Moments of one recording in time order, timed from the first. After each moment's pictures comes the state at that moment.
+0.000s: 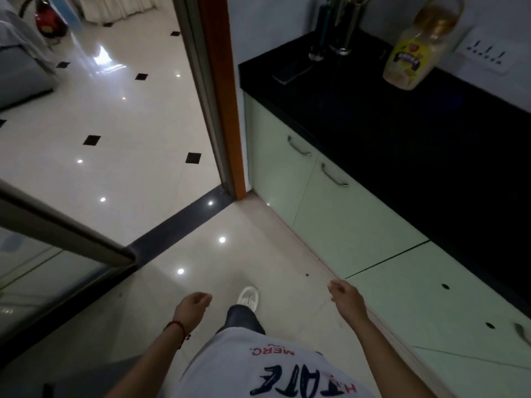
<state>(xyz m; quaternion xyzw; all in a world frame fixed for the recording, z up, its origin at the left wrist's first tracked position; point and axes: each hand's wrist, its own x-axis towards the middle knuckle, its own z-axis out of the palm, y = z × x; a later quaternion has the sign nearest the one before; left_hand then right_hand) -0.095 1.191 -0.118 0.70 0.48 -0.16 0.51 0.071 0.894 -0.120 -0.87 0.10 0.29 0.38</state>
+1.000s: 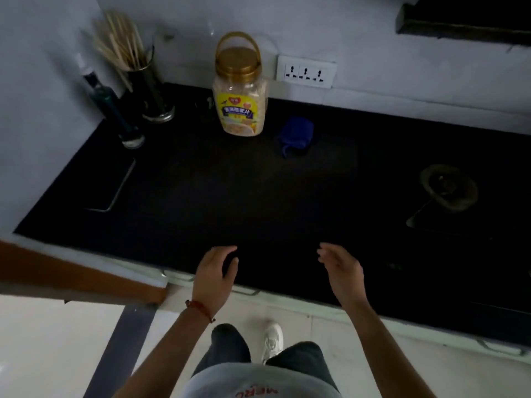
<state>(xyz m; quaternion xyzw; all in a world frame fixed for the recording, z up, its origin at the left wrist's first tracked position) 0.403 1.099 -0.020 0.92 -0.05 -0.05 0.39 0.361 0.855 -0.009 -0.79 0.27 0.01 0.54</state>
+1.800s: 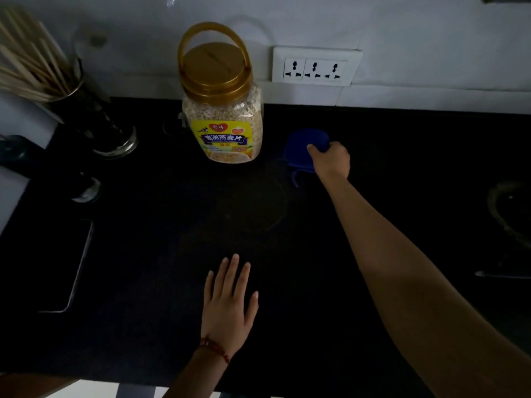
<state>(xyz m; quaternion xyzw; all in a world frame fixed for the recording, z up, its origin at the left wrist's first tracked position) 0.531 1.094 -0.074 0.97 -0.17 -0.14 0.10 0.723 0.821 -0.049 -0.83 0.37 -0.03 0.41</state>
